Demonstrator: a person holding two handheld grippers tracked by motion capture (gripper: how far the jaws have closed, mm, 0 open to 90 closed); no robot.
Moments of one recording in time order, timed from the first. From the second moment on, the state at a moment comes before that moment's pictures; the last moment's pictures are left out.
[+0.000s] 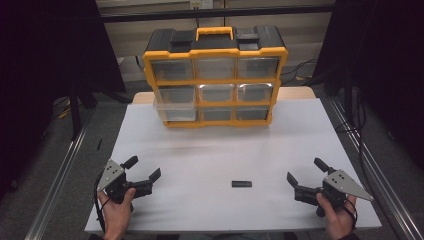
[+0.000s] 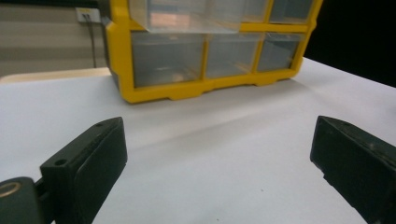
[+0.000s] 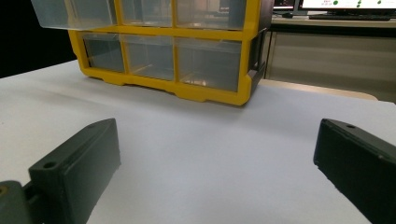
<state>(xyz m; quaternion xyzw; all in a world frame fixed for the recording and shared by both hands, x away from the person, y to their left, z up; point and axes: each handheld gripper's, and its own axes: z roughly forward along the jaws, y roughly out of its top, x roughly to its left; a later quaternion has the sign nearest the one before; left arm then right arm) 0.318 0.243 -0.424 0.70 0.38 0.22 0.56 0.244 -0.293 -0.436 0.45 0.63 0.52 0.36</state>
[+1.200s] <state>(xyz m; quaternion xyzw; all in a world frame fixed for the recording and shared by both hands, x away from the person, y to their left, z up) 0.329 0.195 -0.415 0.79 0.27 0.13 0.54 0.242 -0.294 -0.435 0.45 0.63 0.53 0.36</state>
